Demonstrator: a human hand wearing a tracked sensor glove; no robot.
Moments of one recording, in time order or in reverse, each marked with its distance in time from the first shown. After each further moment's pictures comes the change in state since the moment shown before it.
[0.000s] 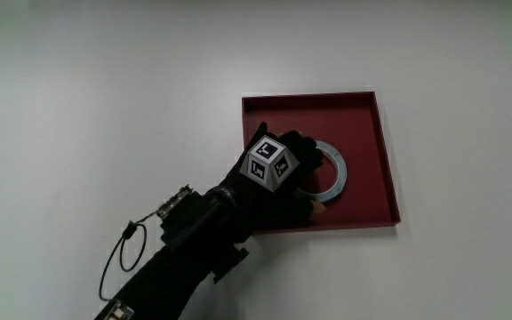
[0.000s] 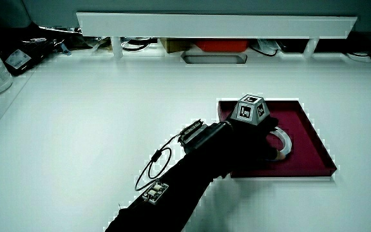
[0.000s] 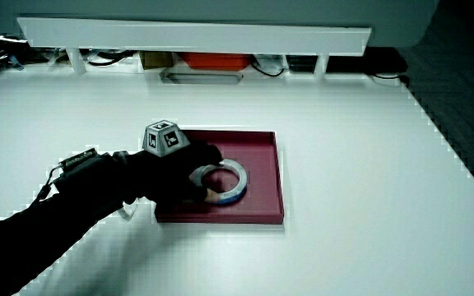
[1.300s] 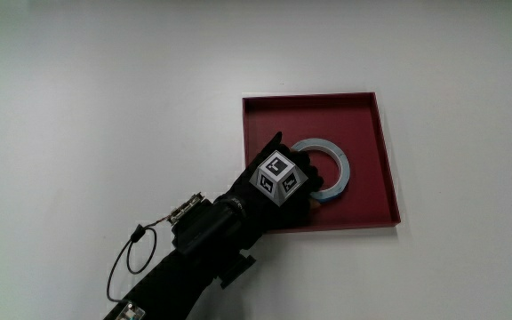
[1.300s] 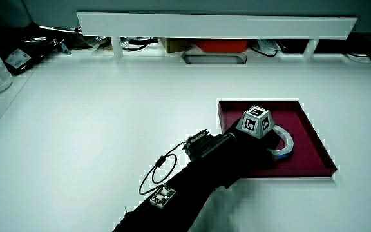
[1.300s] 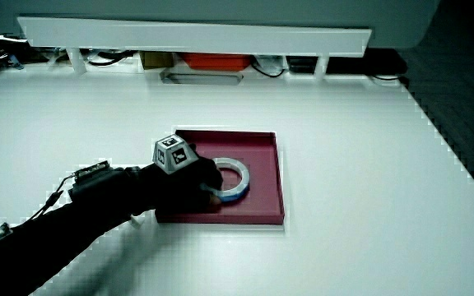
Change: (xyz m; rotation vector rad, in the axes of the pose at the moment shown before) arm 0.014 -0.009 -0.006 0.129 0.045 -0.126
